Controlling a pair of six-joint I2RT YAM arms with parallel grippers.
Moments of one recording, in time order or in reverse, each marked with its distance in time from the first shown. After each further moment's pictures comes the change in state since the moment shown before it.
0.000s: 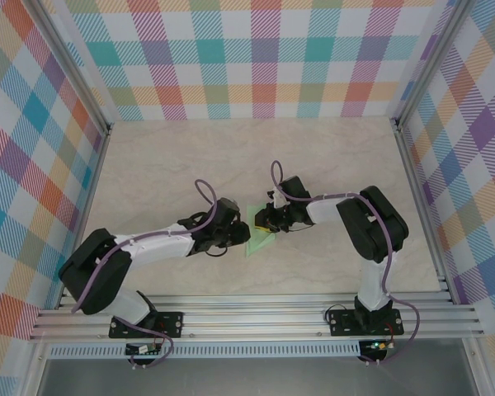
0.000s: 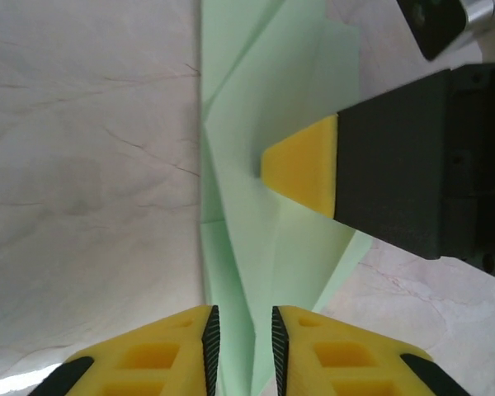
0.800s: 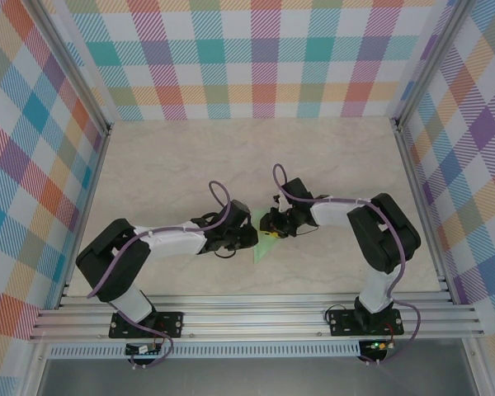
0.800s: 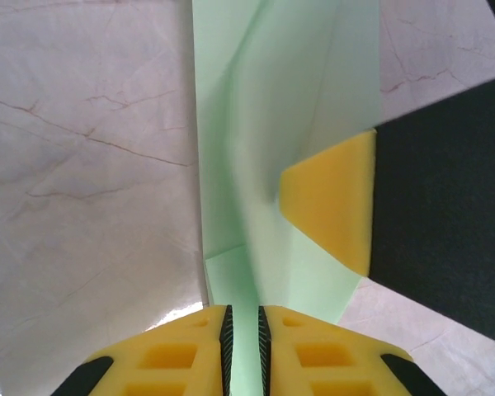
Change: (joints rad) left arm -0.040 0.102 0.048 0.024 0.033 -0.001; right arm 0.019 -0.126 -0.021 -0.212 0.136 -0.004
